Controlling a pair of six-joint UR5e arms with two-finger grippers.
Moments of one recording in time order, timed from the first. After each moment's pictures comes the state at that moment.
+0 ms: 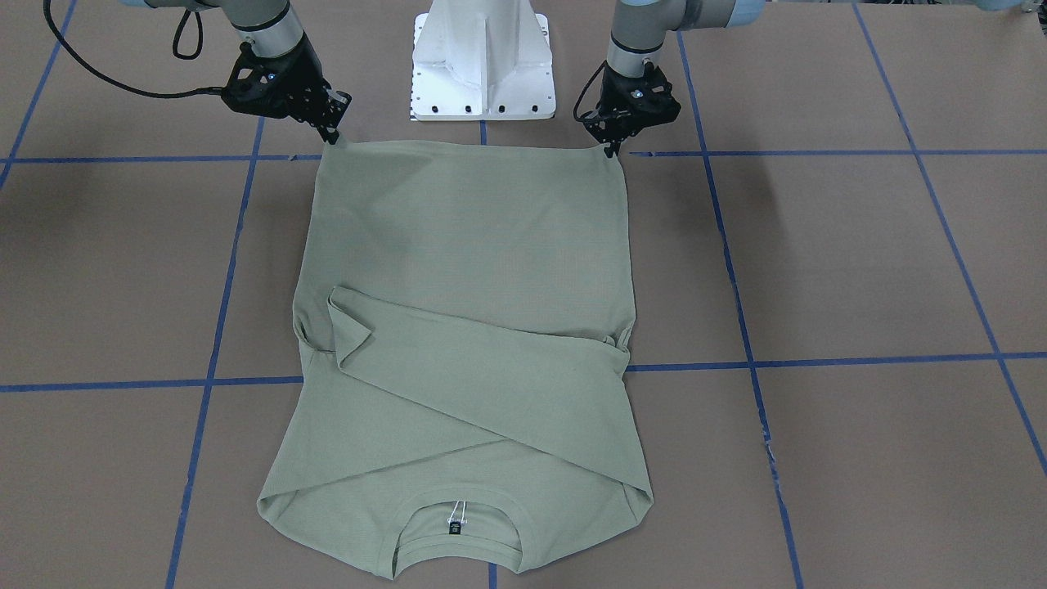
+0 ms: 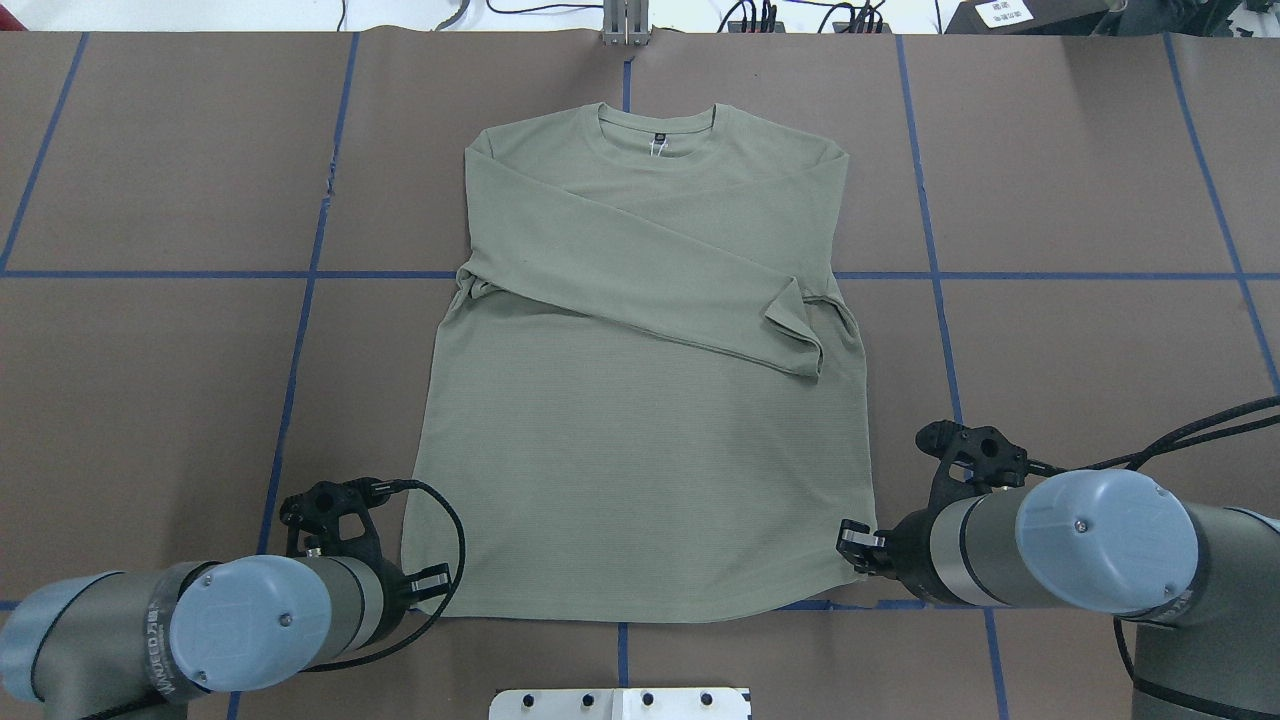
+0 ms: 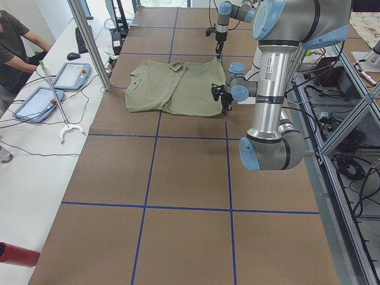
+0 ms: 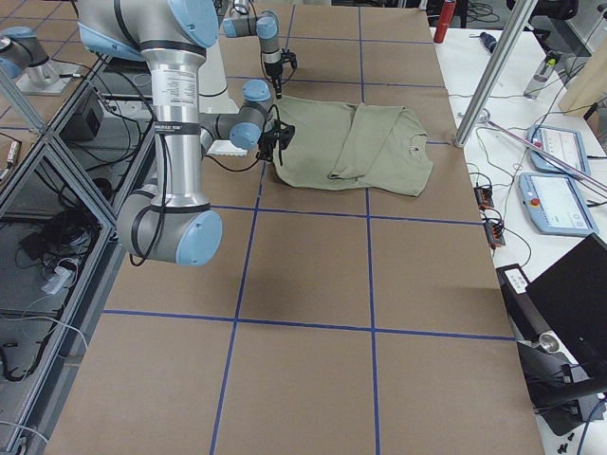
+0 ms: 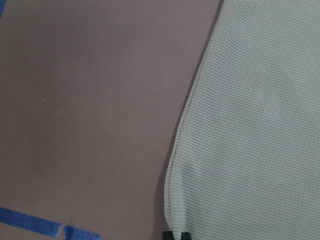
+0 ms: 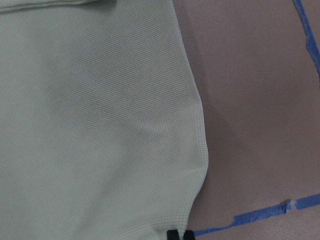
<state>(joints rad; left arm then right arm) -0.16 -1.75 -2.10 -1.70 -1.57 -1.72 0.28 -1.54 2.22 -1.36 1.75 1.73</state>
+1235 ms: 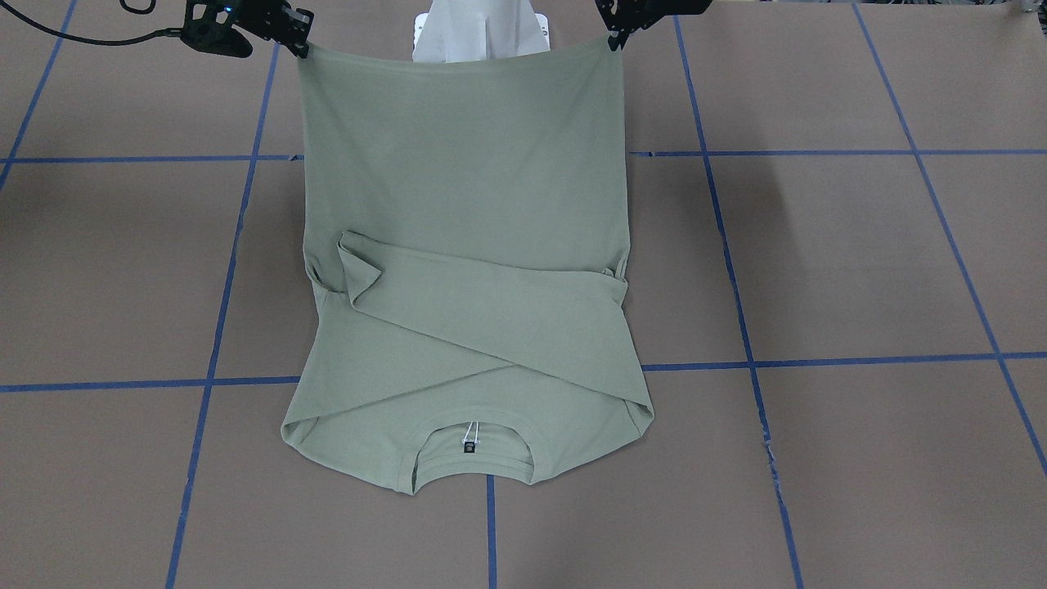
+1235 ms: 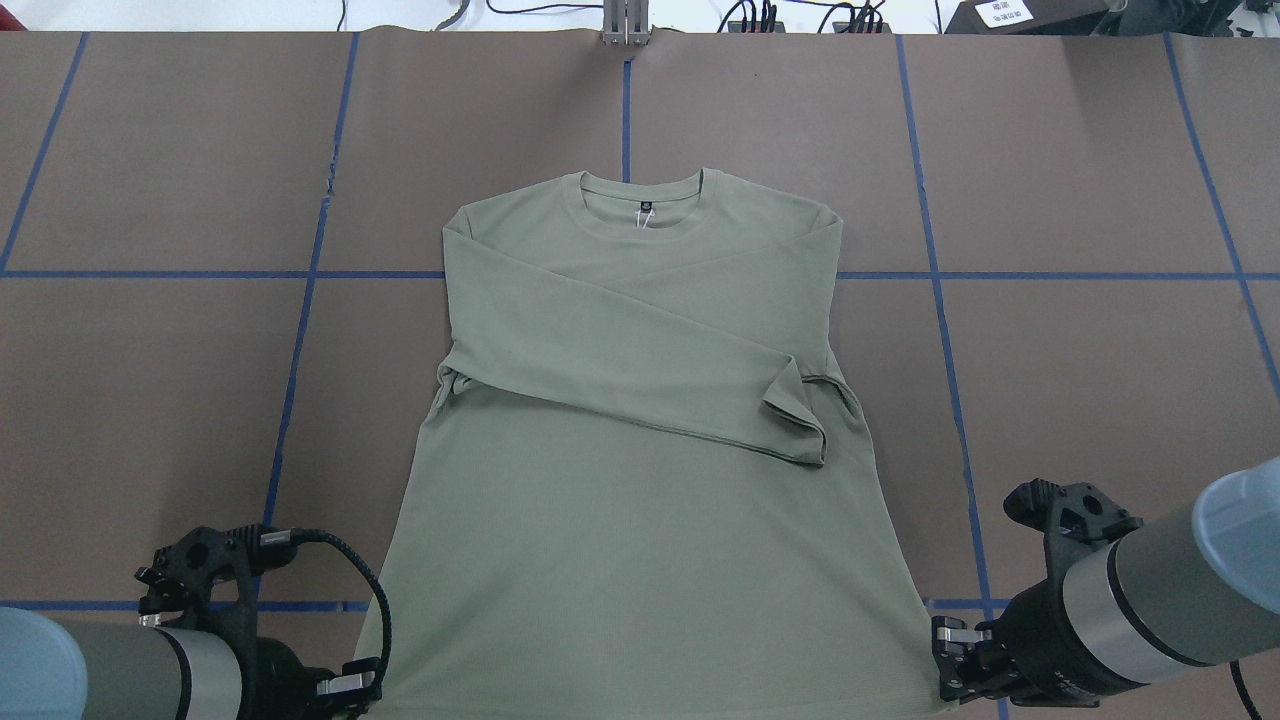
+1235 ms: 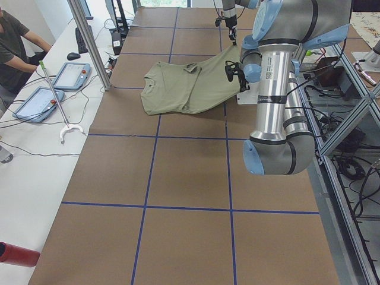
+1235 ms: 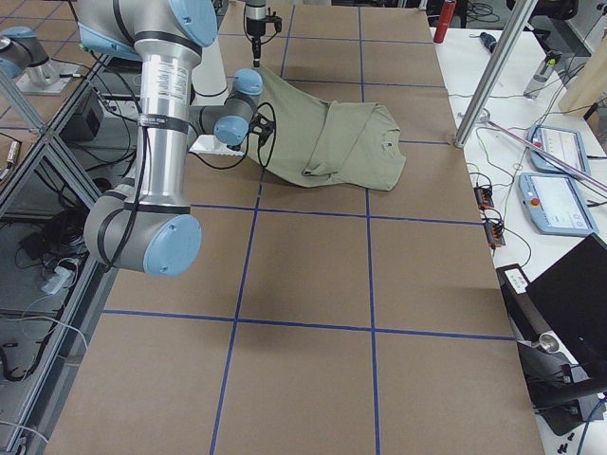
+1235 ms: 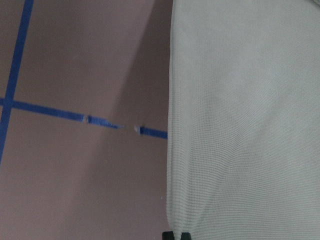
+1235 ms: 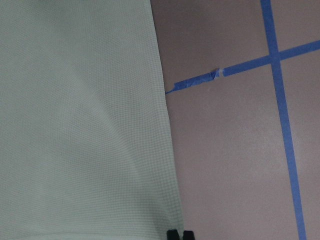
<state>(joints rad) -0.08 -1.67 -2.50 -1.51 -1.70 -1.76 0.30 -1.72 2.42 -1.35 2.09 1.72</state>
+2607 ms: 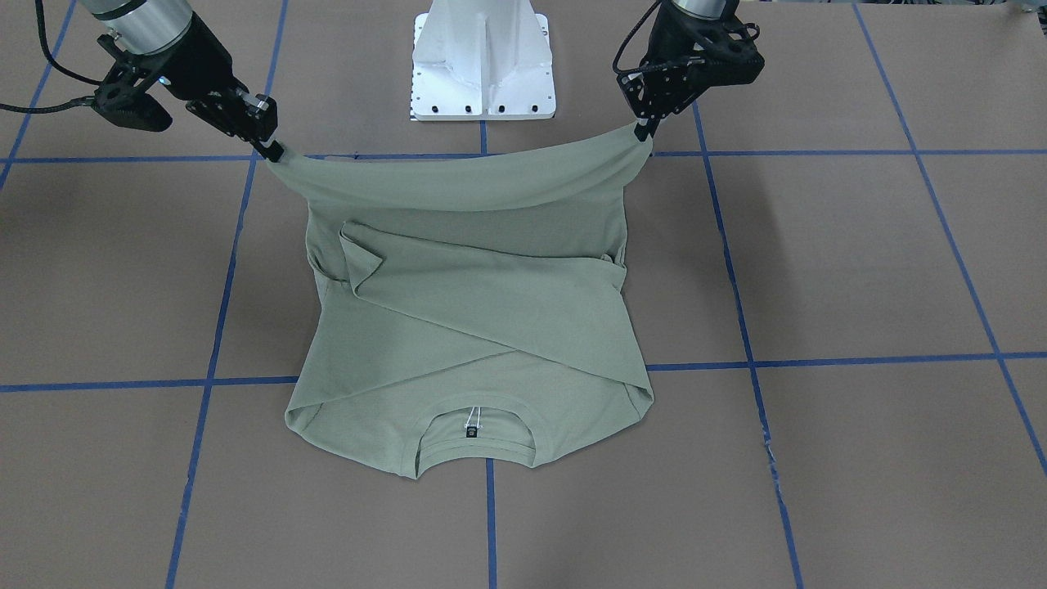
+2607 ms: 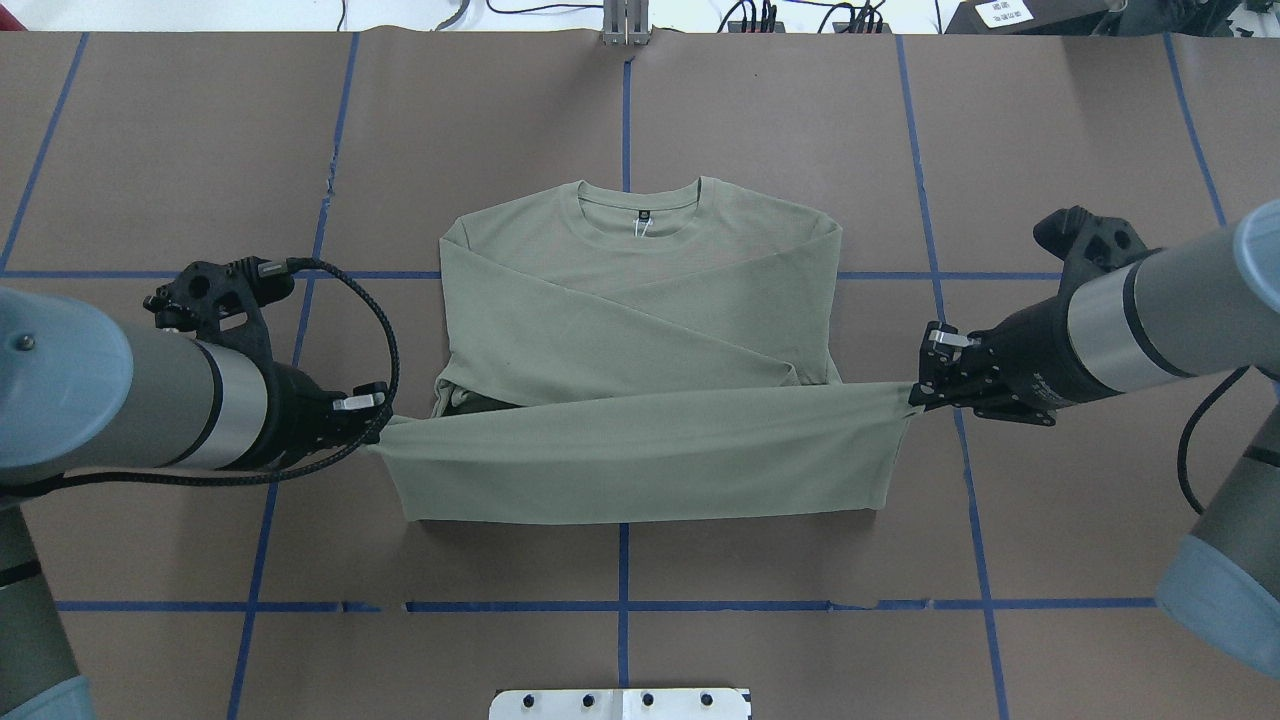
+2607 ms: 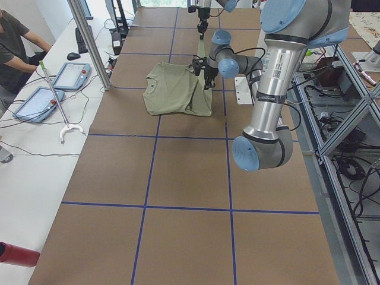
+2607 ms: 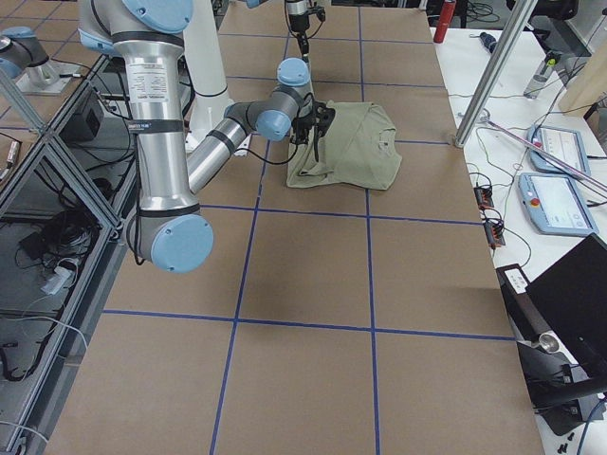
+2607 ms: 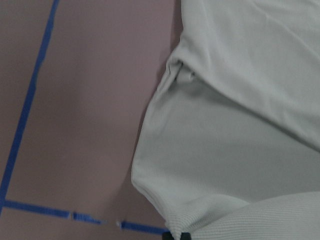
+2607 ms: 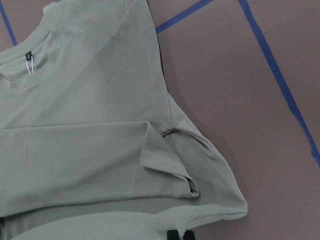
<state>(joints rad) -0.53 -1.87 -2.28 -1.49 -1.79 -1.53 0.74 -1.44 2.20 -1.35 2.09 1.61</state>
